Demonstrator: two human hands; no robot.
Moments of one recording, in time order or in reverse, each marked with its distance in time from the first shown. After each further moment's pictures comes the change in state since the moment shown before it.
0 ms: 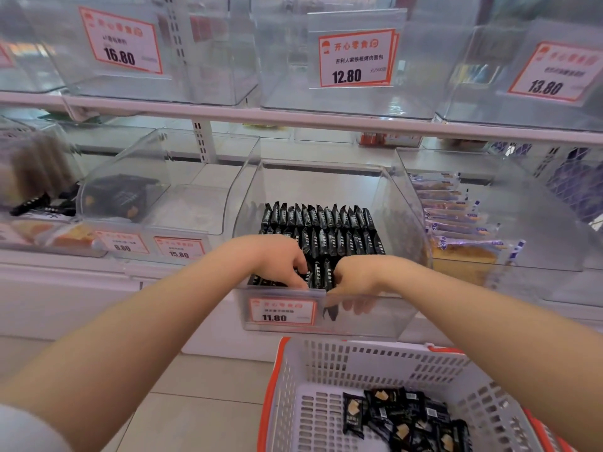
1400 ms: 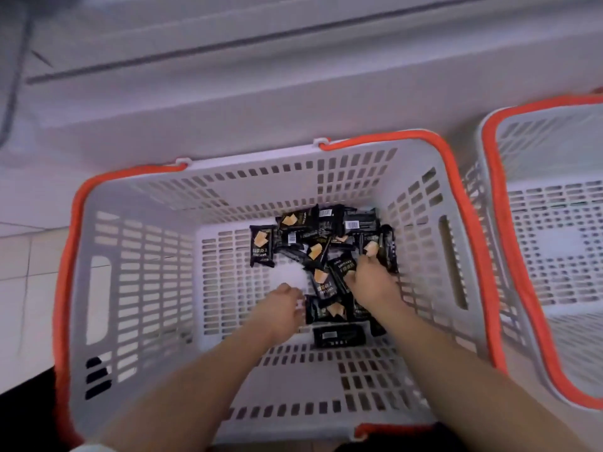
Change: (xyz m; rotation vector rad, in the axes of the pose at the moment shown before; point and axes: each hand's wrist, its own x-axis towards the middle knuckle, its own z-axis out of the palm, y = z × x) left_hand 0.153 0.221 0.417 -0.371 -0.390 -0.184; right_hand 0.077 0.353 0.340 0.321 0.072 0.413
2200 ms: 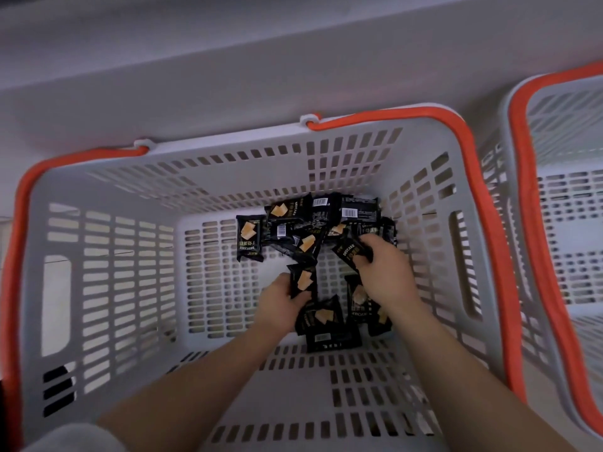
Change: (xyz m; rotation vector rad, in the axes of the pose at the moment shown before) left_hand 0.034 0.016 0.026 -0.635 0.254 -0.259; right_hand -0.005 0.010 -0.021 0.435 0.209 -0.060
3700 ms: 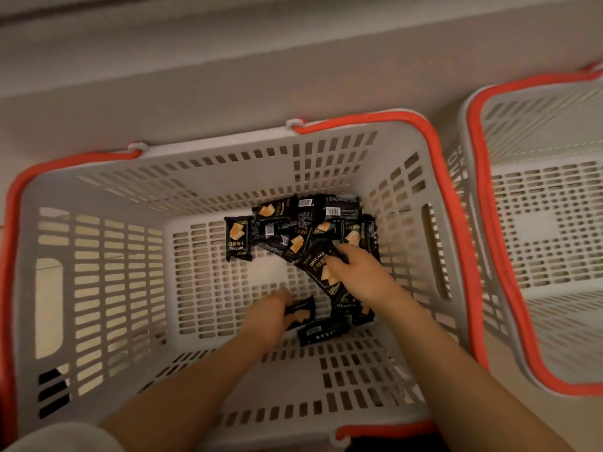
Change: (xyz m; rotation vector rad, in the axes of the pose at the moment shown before) left_hand -0.017 -0.015 -0.002 0.537 -0.197 0.237; right_hand -0.018 -0.014 -0.009 0.196 -0.315 0.074
